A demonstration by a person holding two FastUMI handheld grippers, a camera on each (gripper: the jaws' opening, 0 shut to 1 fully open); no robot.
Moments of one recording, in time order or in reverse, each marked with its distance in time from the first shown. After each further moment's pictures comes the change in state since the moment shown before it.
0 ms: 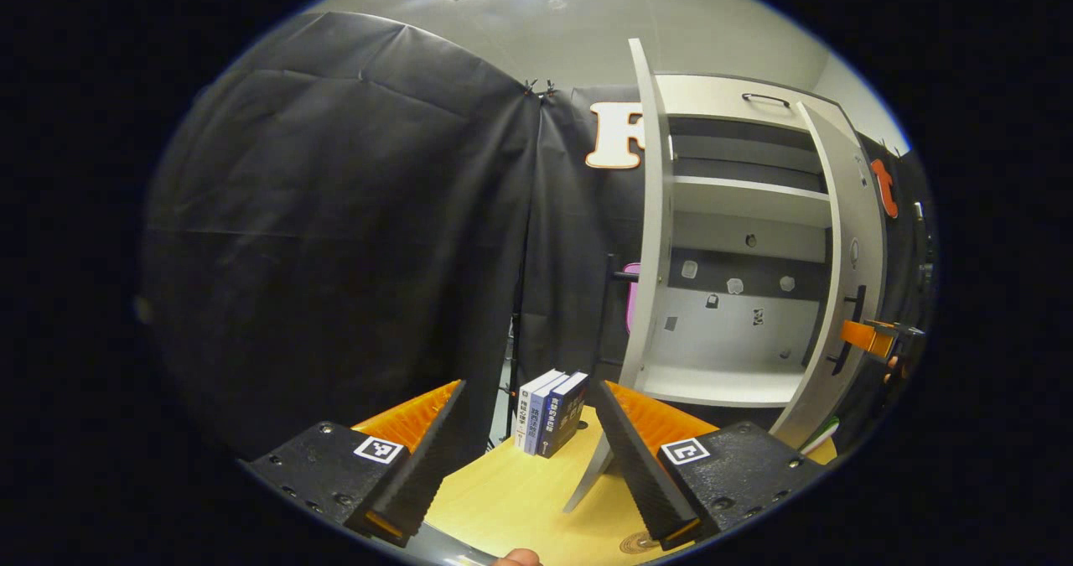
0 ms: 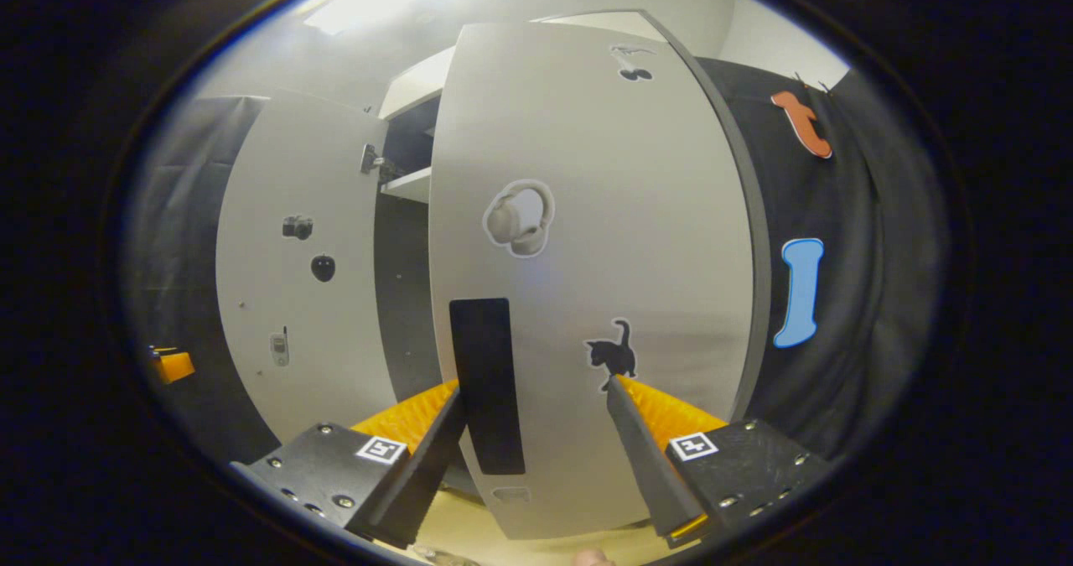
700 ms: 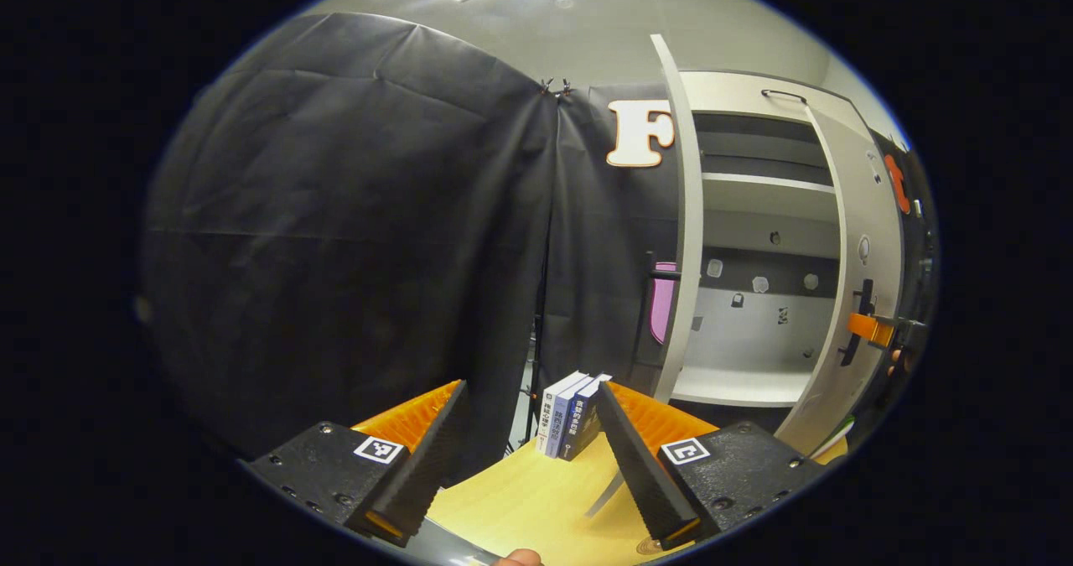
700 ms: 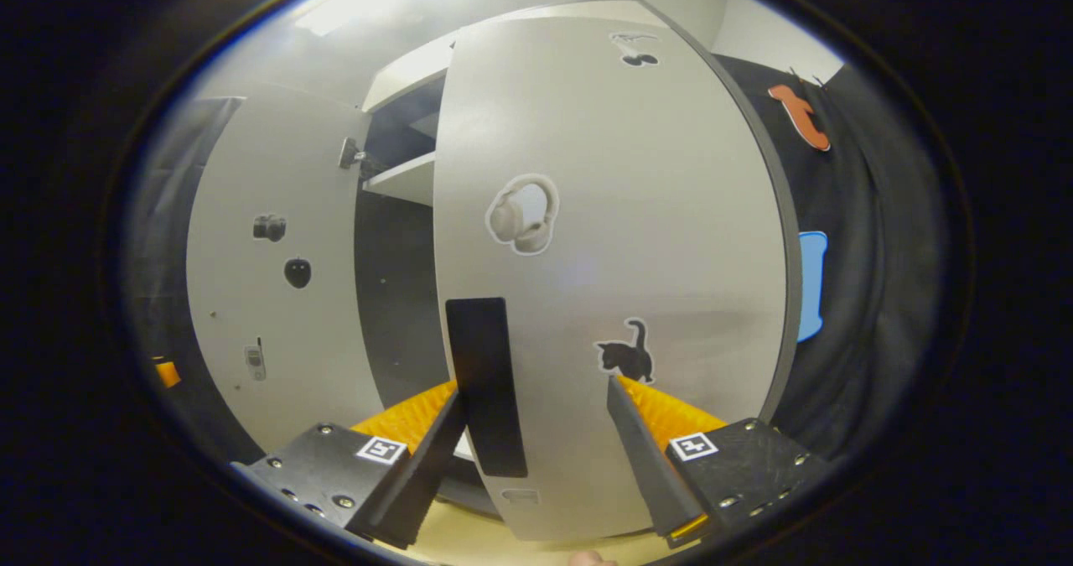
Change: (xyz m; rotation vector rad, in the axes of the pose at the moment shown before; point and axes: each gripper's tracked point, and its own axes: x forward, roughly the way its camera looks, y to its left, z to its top) left arm 0.013 0.024 -0.002 0.006 -0.004 0.062; right arm 0.041 0.005 -0.003 0.025 -0.002 -0.032
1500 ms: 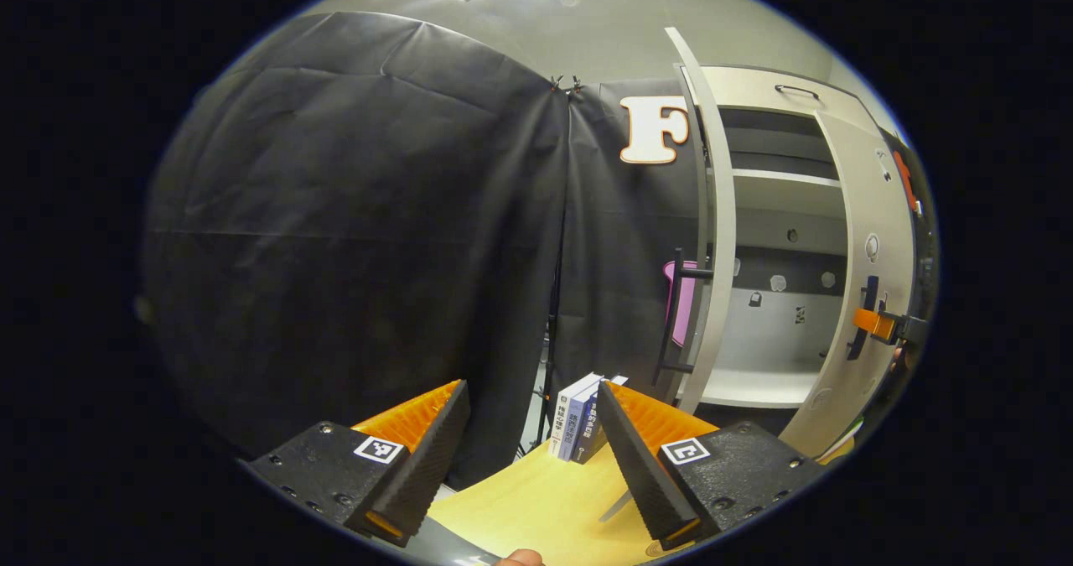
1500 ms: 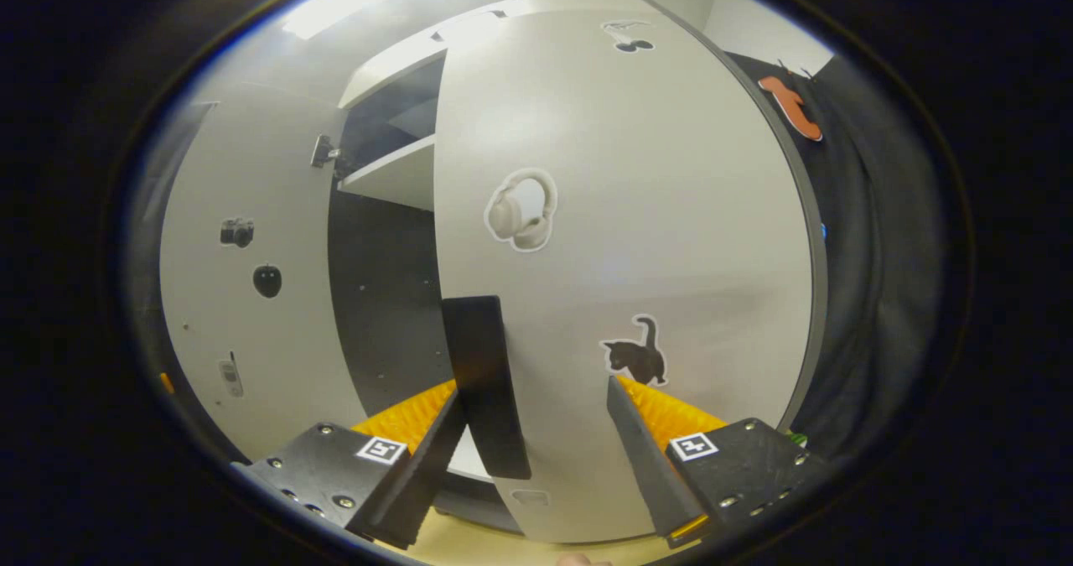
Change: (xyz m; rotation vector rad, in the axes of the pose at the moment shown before) left arm 0.015 0.014 -0.003 0.011 0.004 0.037; right arm 0.032 0.003 -0.003 0.031 -0.011 -0.053
